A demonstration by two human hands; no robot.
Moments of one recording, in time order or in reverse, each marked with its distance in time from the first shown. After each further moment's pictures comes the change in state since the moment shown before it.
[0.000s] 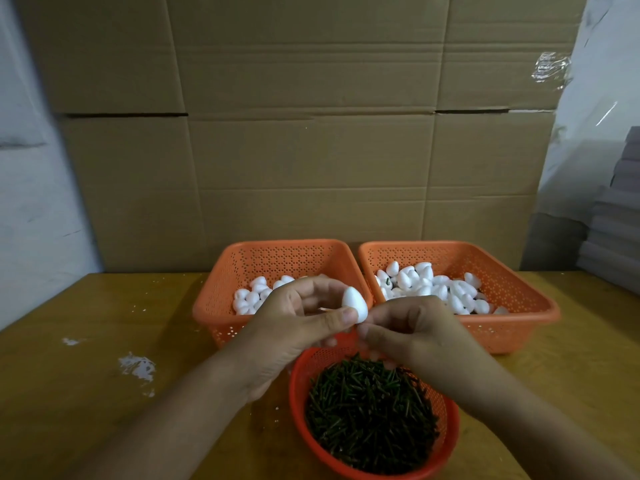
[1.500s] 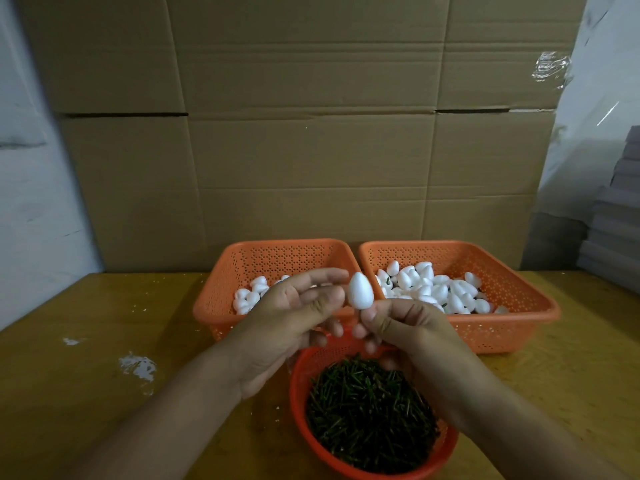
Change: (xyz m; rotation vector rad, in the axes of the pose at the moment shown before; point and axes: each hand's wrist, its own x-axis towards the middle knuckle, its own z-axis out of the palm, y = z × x) left_hand 0.005 -0.005 -0.012 -0.058 -0.076 0.010; right_hand 0.001 0.005 0.016 0.516 0.013 0.103
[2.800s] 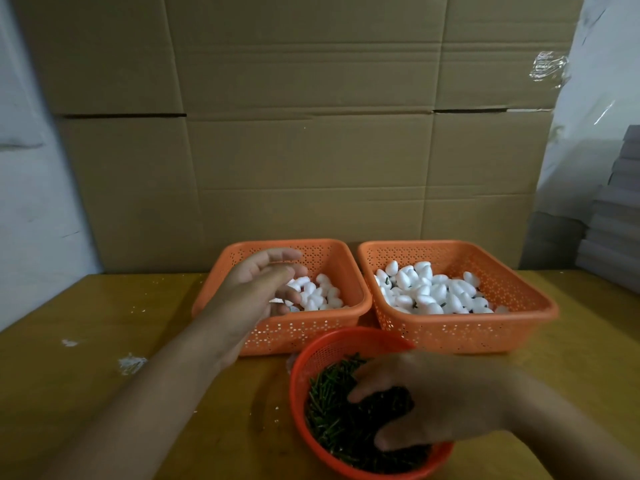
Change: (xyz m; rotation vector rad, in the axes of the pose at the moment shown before) left_hand 0.016 0.005 -0.032 0.074 0.358 0.054; right_hand -0.003 -0.012 -0.033 -1.297 -0.624 0.015
